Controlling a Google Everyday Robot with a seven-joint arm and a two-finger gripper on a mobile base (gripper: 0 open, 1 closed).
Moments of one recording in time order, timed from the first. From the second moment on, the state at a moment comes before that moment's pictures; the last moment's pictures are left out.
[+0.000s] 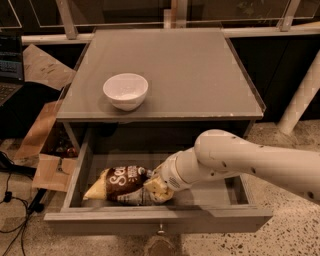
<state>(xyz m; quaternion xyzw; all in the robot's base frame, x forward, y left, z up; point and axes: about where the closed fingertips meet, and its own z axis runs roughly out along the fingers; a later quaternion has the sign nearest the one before) 0.472 0.013 0.666 -0.47 0.81 0.23 0.27</state>
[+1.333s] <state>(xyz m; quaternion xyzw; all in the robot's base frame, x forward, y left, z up) 0.440 -0.009 0.817 -0.57 0.73 0.21 0.31</state>
